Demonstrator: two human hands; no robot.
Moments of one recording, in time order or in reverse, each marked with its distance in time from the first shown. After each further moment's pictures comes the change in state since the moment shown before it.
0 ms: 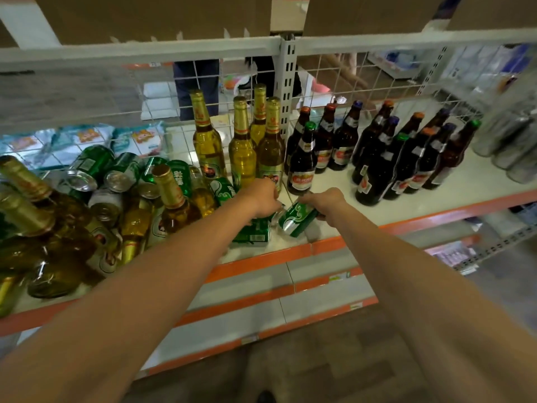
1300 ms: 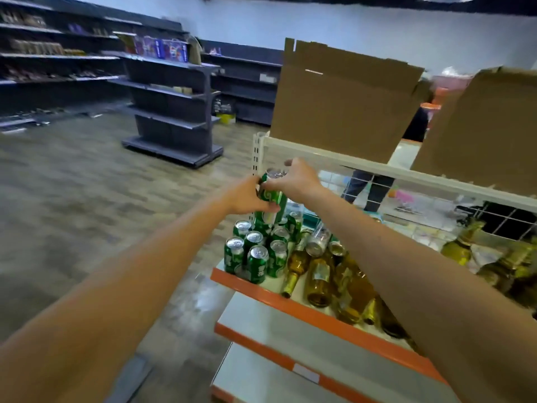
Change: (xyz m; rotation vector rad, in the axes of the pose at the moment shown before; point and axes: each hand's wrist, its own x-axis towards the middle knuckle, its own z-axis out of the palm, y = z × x) left_hand -0.451 -0.426 -0.232 -0.375 0.605 -0.321; right_hand -0.503 -0.240 0.421 -0.472 -0.486 -1.093
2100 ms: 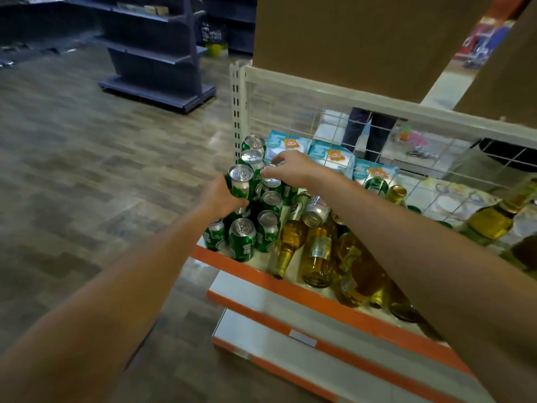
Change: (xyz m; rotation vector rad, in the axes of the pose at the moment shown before) left_hand 0.084 -0.126 0.108 -0.057 0.133 -0.337; right_hand 0.095 0.117 0.046 -0.031 -0.326 0.104
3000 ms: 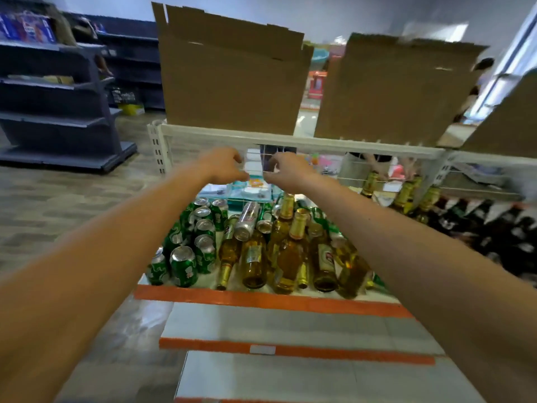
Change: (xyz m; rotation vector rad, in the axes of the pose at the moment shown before) left_hand -0.080 0.227 -0.045 0.440 -0.175 0.498; right_hand -0.148 0.022 -0.107 -0.389 0.386 0.047
